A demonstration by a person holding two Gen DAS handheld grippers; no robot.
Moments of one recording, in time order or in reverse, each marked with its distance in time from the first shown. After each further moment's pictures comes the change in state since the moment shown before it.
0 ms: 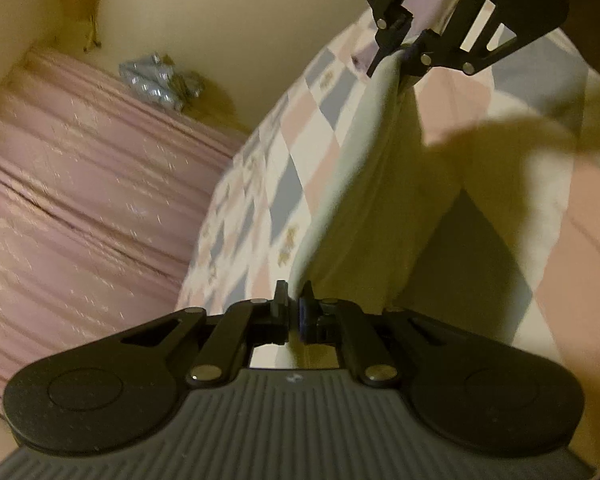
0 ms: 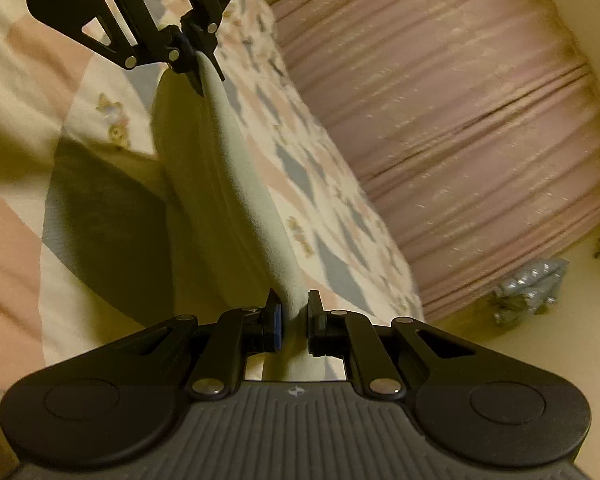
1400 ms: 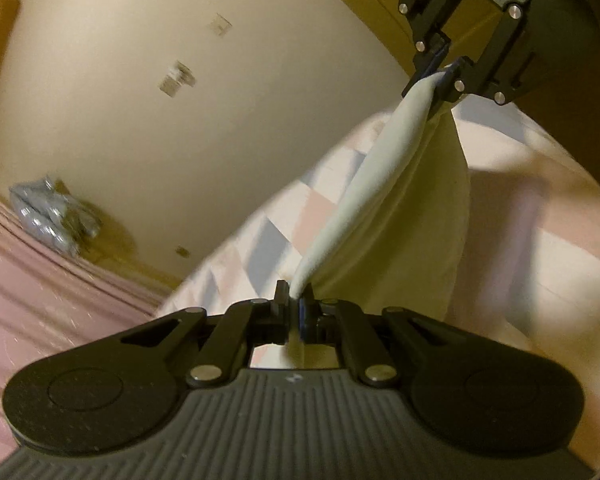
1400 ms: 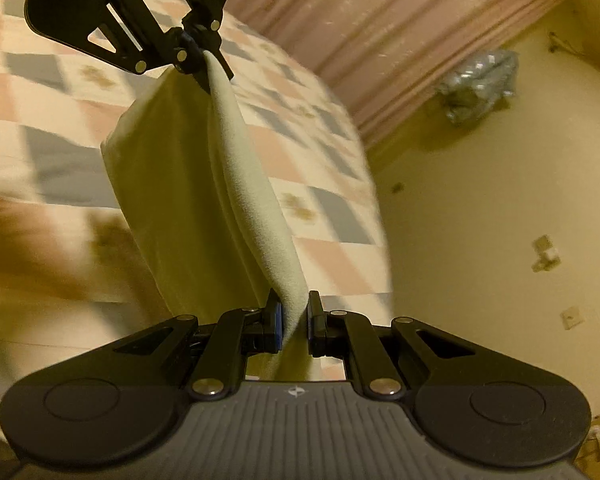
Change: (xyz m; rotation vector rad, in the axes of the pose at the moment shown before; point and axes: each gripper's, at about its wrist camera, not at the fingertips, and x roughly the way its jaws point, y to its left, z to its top) left arm 0.241 0.089 0.352 0.102 -0.365 -0.331; right arm 0.030 -0.305 -0.200 0.331 0.439 -0.061
